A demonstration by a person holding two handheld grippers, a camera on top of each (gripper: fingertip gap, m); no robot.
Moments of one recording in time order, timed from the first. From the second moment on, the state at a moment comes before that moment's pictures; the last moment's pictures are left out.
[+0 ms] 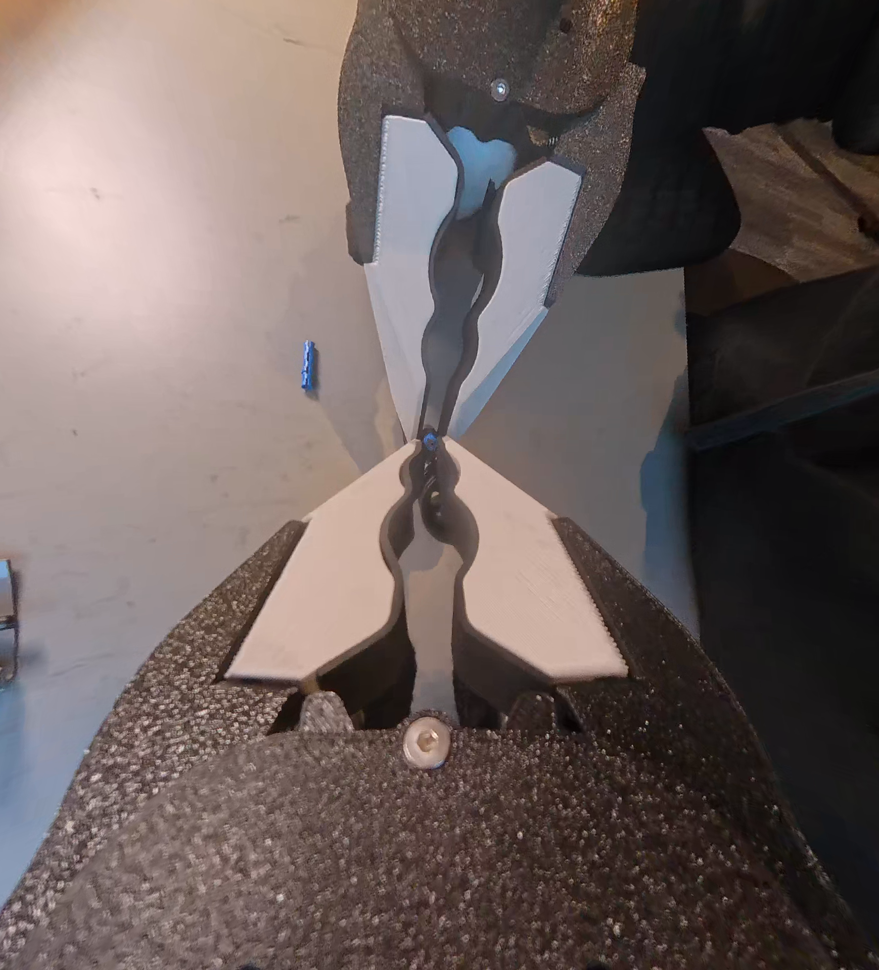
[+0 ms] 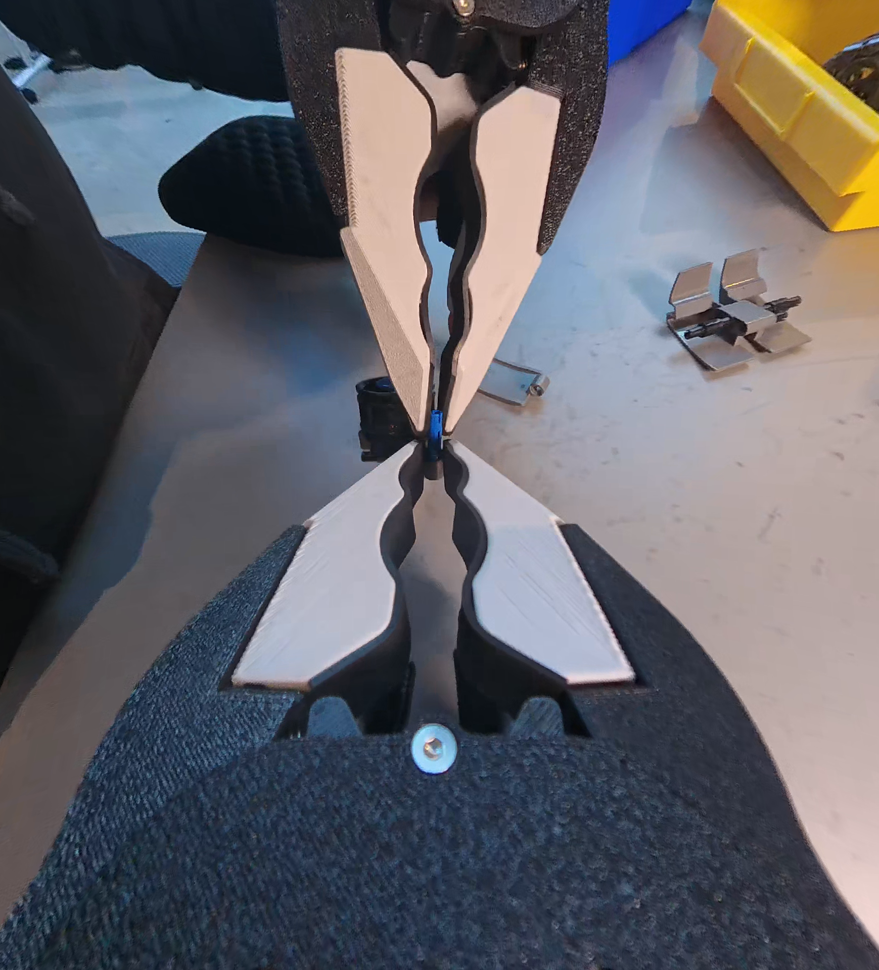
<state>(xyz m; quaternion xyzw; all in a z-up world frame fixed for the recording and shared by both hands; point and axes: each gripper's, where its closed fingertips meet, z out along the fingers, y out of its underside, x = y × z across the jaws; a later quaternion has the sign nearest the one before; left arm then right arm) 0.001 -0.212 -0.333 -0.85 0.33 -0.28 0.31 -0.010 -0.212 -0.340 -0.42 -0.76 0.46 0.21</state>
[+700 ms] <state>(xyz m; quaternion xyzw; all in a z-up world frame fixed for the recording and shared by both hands) 0.028 -0.219 -0.367 -0.85 0.37 -0.23 0.31 0.012 -0.194 -0.362 -0.40 -0.81 0.34 0.27</state>
